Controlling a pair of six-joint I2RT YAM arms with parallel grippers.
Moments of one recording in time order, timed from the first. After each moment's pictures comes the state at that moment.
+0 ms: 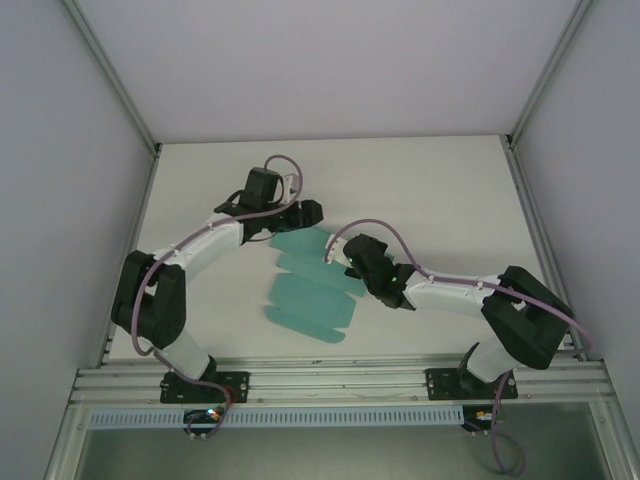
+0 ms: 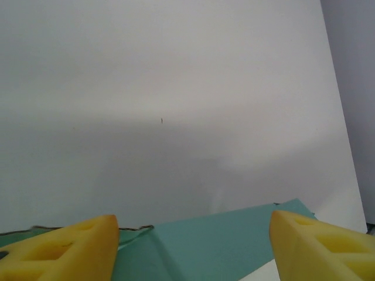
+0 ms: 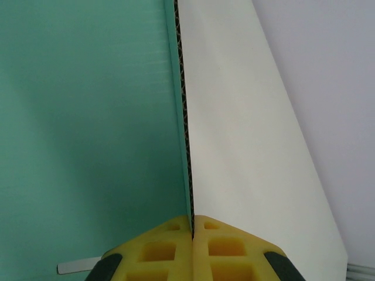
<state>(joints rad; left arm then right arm) -0.51 1.64 1.14 -0.27 0.45 -0.59 0.82 1.52 0.73 0.15 0.56 -0.63</state>
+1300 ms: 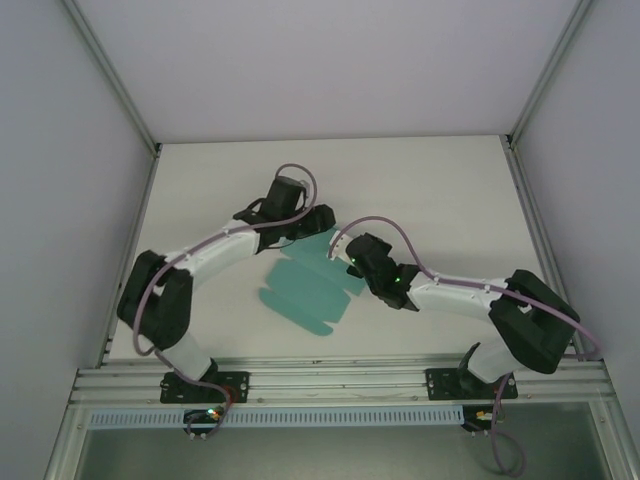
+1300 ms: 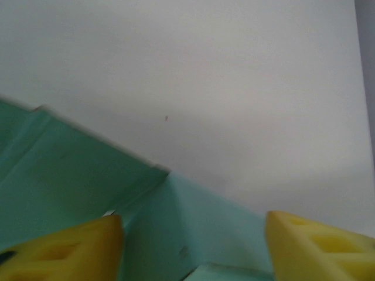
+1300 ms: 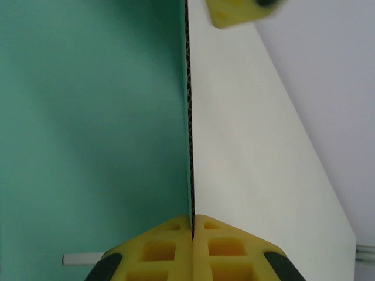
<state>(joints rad) -0.64 1.61 1.12 -0.26 0.19 -0.76 0.81 1.47 0.72 0.13 0.57 -0.54</state>
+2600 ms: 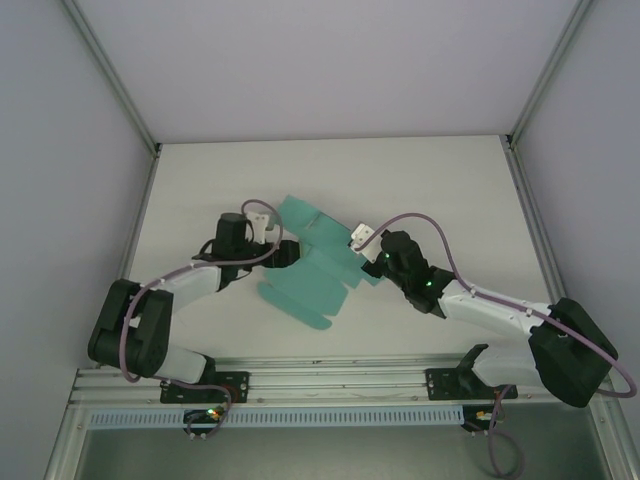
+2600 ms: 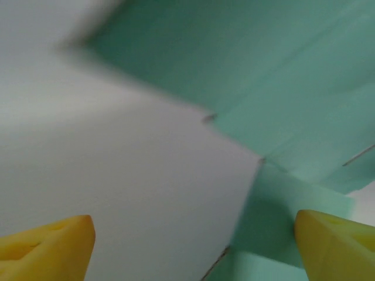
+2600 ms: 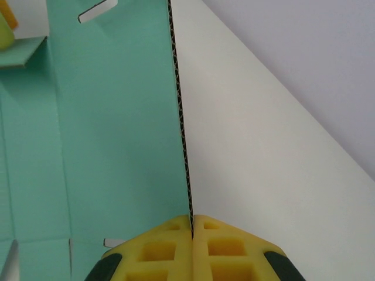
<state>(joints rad) -0.39 1.45 0.61 0.15 0.52 -0.34 0.70 1.25 0.59 0.20 0.23 -0.42</state>
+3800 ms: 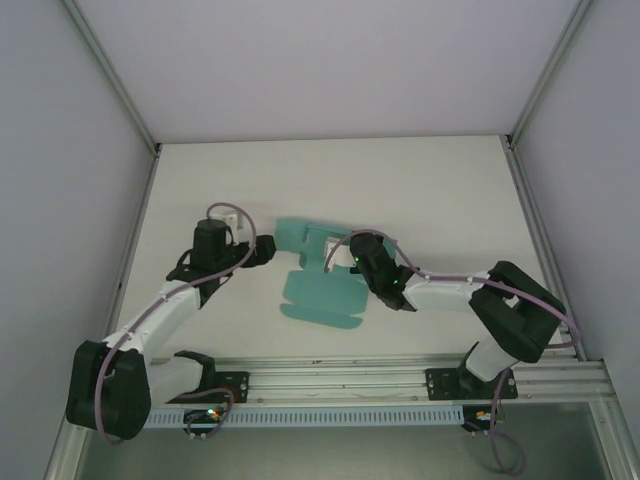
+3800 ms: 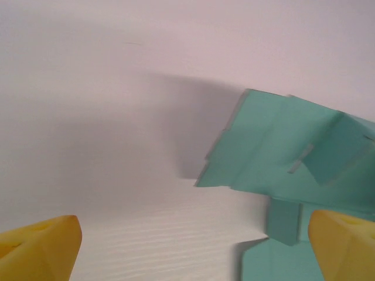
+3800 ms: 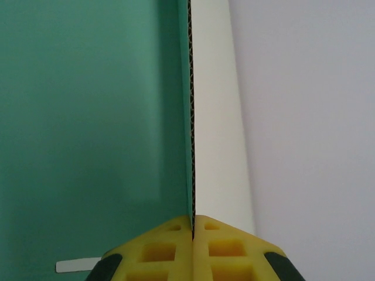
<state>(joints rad) -0.30 1.11 0.57 -0.12 0.15 -0.42 0.79 1.58 0.67 0.45 0.56 -1.08</state>
